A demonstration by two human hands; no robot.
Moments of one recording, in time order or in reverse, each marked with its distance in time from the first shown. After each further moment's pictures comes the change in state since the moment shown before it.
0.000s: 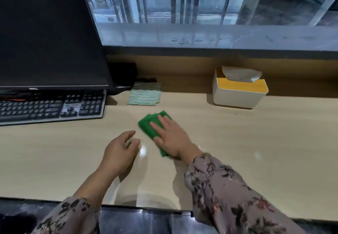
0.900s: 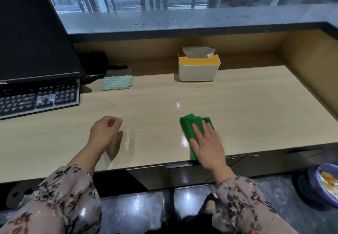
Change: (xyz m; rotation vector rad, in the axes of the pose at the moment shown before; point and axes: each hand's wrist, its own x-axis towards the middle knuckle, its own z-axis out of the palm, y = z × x) left_hand -0.032 0.015 0.015 0.032 0.012 -0.050; right_hand -0.230 0.038 0.044 0.136 0.178 0.586
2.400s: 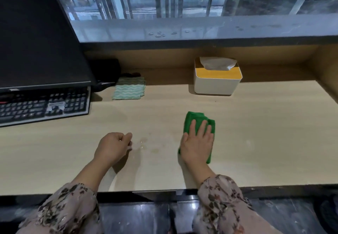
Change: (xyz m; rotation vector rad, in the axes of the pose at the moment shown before) left_hand 0.020 0.009 0.001 0.189 -0.074 -0.024; right_hand 0.092 -0.083 0.004 0.053 -0.007 0.291
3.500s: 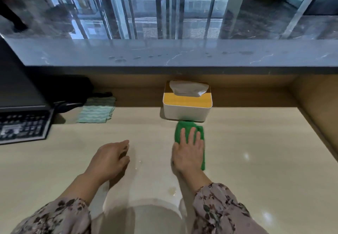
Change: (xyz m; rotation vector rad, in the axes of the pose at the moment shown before) left_hand 0.024 0.109 0.061 0.384 -0.096 0.311; right_hand 0.106 0.076 -0.055 -0.059 -0.091 -0.156
